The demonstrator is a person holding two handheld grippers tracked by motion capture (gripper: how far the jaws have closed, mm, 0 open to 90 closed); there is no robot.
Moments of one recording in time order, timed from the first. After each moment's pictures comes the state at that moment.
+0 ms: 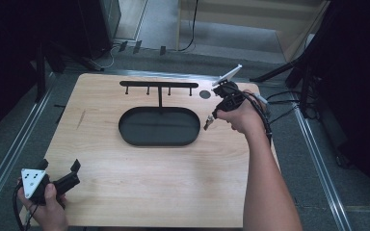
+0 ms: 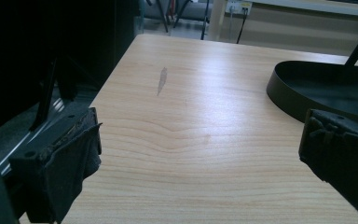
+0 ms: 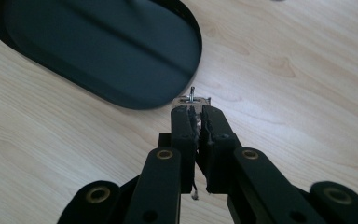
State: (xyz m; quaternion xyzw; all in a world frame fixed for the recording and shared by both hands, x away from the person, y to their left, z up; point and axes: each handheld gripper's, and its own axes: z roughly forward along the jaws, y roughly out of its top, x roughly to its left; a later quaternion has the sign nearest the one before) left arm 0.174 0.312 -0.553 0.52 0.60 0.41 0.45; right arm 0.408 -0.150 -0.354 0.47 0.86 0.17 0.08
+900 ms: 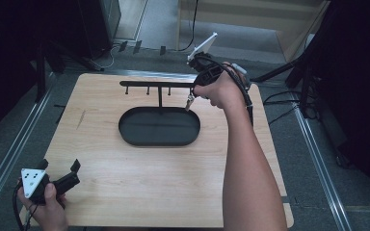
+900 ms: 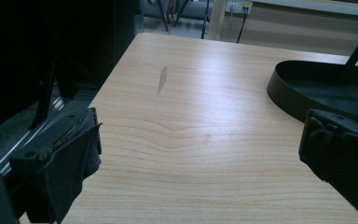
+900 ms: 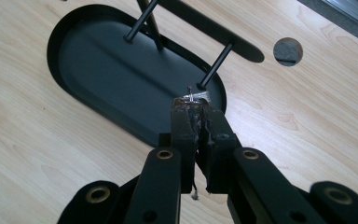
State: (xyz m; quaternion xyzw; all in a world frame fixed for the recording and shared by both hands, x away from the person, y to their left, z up) left arm 0.175 0.312 -0.553 0.52 0.60 0.41 0.45; right arm 0.427 -0.081 -0.292 0.44 0.87 0.17 0.09
